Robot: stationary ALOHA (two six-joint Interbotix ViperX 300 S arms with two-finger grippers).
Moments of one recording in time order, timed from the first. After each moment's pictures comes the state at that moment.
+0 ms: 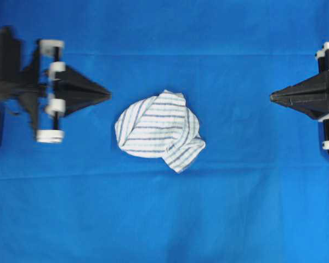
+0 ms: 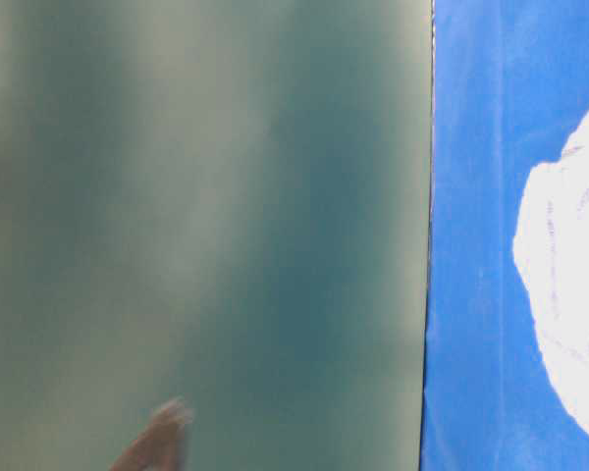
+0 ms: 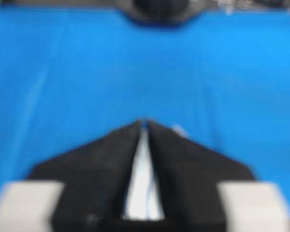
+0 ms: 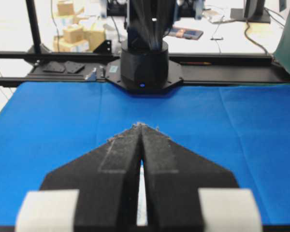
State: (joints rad) left arm 0.05 -0.51 0.91 -0.02 -0.20 0.02; right arm -0.01 -0.93 1.11 -0.01 -0.19 -0.01
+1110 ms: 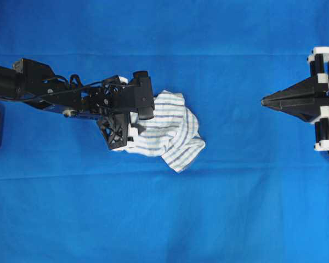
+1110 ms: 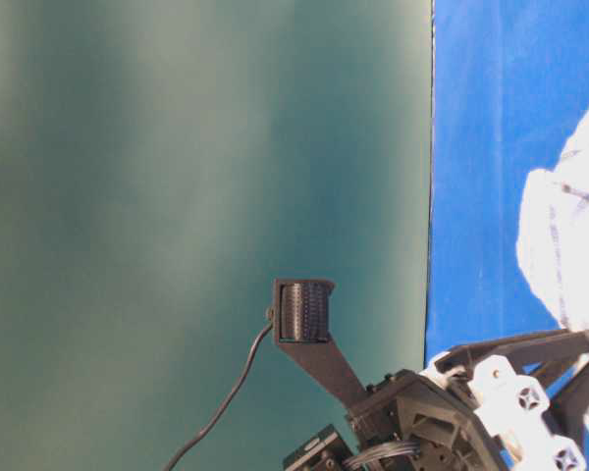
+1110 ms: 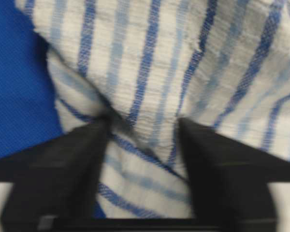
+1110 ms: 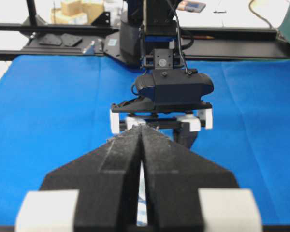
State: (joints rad) left arm 0.08 0.16 0.68 -0.02 0.01 -0.04; right arm -0.01 -0.88 1.11 -0.01 -0.17 -0.01
